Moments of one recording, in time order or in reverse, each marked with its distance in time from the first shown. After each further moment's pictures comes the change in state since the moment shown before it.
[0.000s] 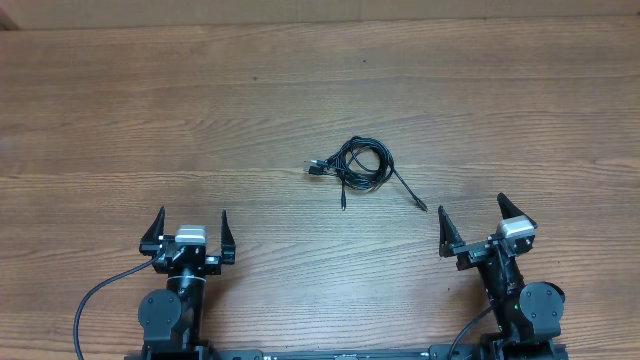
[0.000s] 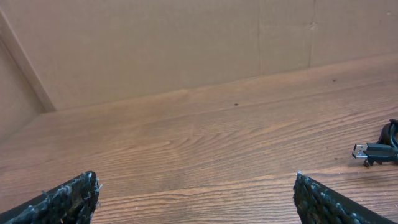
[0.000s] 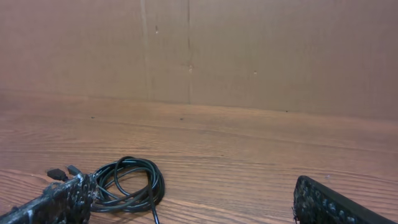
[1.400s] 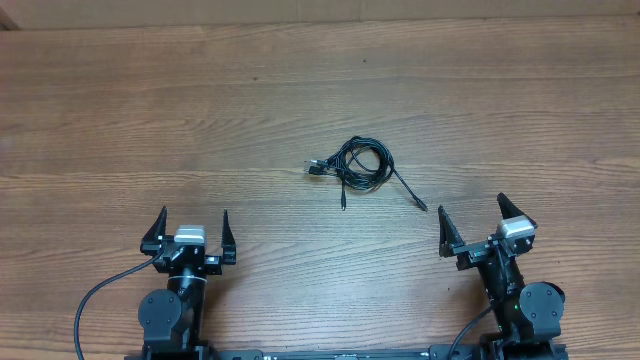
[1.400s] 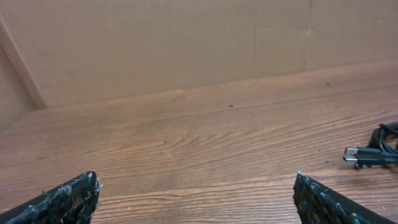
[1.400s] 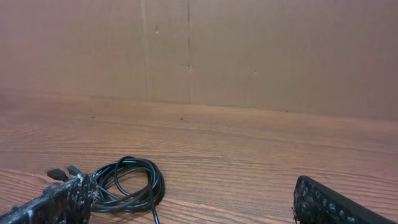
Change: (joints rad) left arm 0.000 0.000 0.000 -0.001 0.016 -0.035; right arm 0.000 0.000 0.000 0.001 0.000 0.000
